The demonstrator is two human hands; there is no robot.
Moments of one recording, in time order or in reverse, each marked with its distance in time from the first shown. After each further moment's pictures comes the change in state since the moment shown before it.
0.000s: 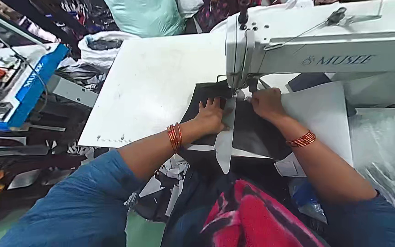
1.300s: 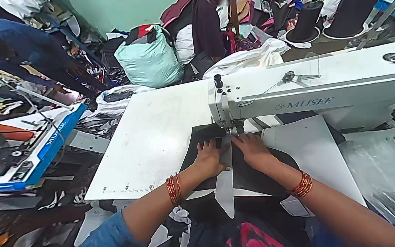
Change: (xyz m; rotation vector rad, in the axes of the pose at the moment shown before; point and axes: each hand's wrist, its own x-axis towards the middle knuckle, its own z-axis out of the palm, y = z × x) left_hand -0.002 0.011 -0.009 0.016 -0.135 -0.067; right_hand -0.028 -0.040 -0.008 -0.043 -0.312 -0.098
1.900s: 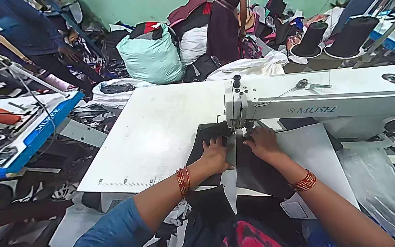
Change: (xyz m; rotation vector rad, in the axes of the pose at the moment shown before) left_hand -0.001 -0.003 -0.002 -0.030 -0.006 0.046; right_hand 0.011 0.018 -0.014 -0.016 0.137 0.208
